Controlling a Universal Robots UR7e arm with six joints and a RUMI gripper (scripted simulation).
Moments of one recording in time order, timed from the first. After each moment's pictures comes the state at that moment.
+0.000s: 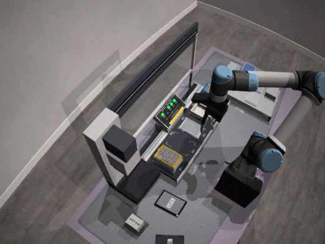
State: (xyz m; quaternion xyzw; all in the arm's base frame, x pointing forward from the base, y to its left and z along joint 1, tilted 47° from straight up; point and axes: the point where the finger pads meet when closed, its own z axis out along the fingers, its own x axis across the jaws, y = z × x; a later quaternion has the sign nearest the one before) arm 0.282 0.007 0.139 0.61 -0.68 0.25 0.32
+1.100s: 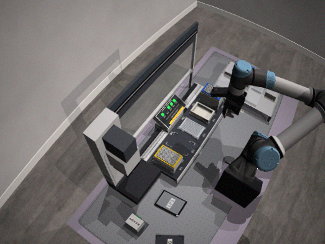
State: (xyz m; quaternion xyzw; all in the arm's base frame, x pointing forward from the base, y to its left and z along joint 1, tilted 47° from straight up) arm 0.224 -0.040 0.204 0.62 -0.67 0.24 0.32
